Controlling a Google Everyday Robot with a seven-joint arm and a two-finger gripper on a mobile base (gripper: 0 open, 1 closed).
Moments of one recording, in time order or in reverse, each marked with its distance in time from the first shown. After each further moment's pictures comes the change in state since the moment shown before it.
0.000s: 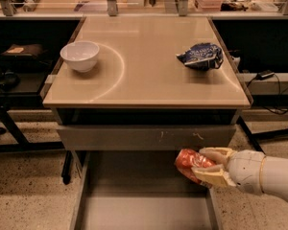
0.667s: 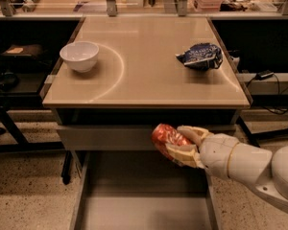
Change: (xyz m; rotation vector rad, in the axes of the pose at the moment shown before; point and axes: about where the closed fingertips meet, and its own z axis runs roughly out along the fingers) arm -0.089 0.005 0.039 0.123 -0.148 -0.014
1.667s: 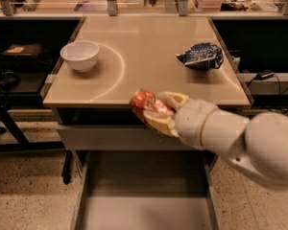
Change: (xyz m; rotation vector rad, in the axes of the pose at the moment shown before) arm -0.110 -0.004 0.030 0.083 -0.063 -0.104
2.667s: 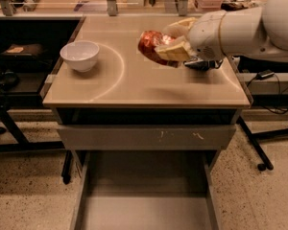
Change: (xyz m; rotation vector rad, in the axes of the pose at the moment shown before) arm -0.091 -0.123 0.029 -0.155 0.048 -0.256
